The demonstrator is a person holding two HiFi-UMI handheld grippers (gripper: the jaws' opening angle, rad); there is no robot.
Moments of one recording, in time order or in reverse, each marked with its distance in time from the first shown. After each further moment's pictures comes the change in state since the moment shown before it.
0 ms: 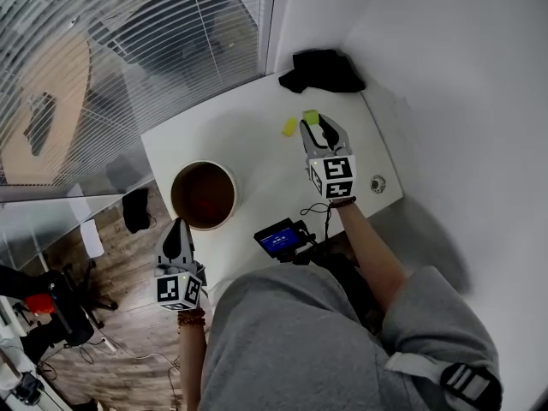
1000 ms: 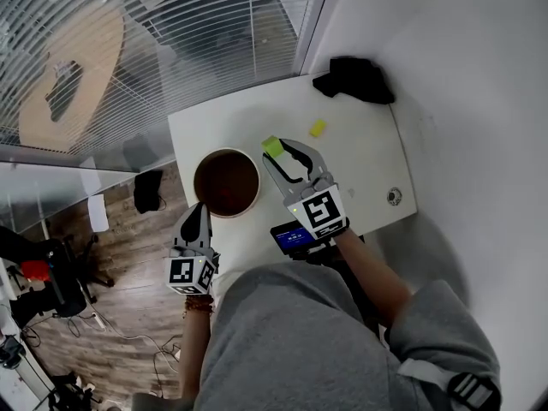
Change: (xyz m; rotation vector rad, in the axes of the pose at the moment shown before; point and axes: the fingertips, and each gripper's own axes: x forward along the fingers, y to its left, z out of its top) left arm 0.002 -0.002 -0.008 -0.011 0.005 0.016; right arm -0.039 0.190 0.077 -0.107 -0.157 0.471
